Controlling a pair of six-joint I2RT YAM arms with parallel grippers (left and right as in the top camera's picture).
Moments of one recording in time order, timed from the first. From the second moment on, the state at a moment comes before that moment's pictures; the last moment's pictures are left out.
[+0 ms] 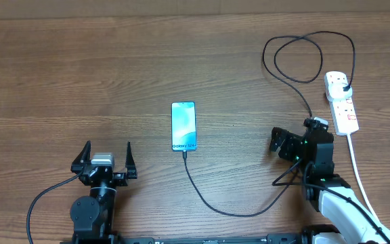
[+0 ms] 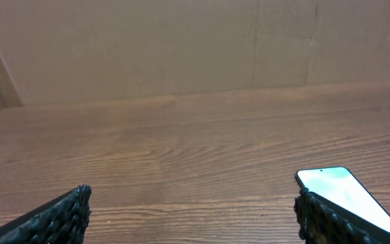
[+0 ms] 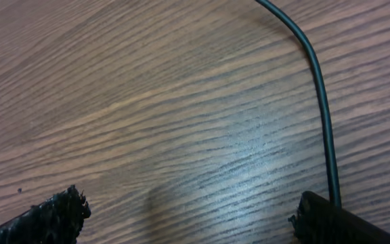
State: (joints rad) left arm 0.00 0.02 0.01 -0.08 0.01 0.06; right arm 0.04 1.20 0.28 0.18 0.00 0.41
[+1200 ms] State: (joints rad) left arm 0.00 0.02 0.01 -0.08 0.01 0.06; right arm 0.04 1.16 0.09 0.41 -0.04 0.41
